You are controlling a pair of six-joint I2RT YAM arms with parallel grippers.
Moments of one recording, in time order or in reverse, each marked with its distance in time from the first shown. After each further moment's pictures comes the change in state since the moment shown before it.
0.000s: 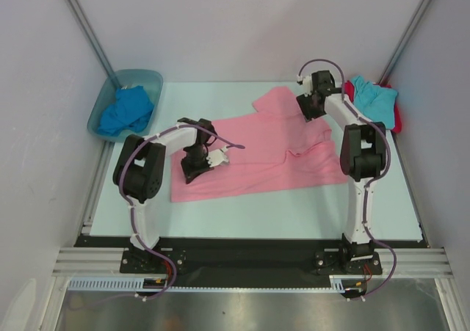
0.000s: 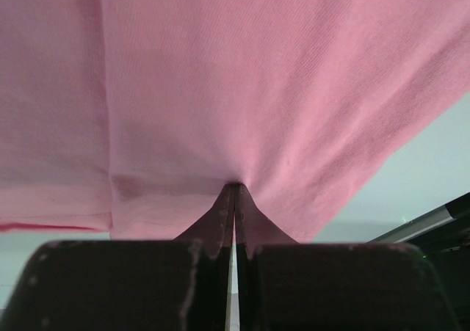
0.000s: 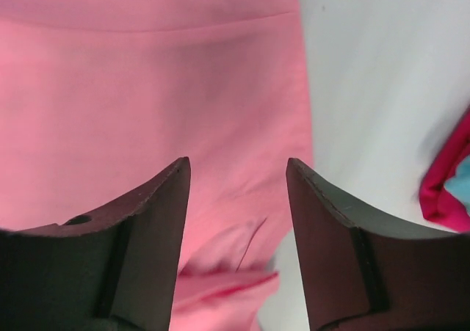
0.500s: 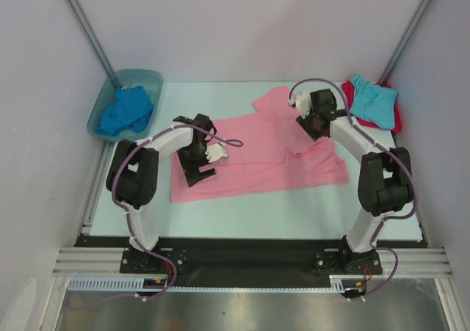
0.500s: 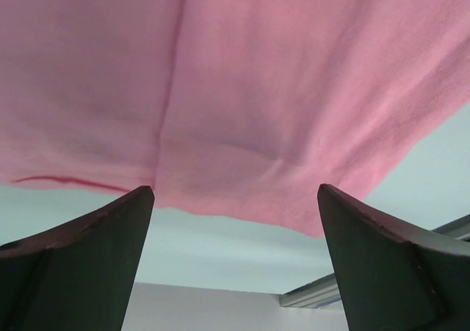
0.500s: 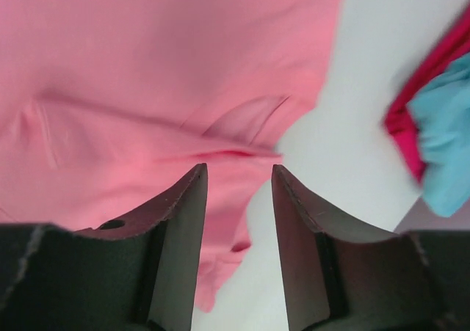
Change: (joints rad) left arm -0.002 -0.069 -0.014 0.045 -0.048 -0.001; right arm 0.101 -0.529 -0.507 0.094 0.042 -0.227
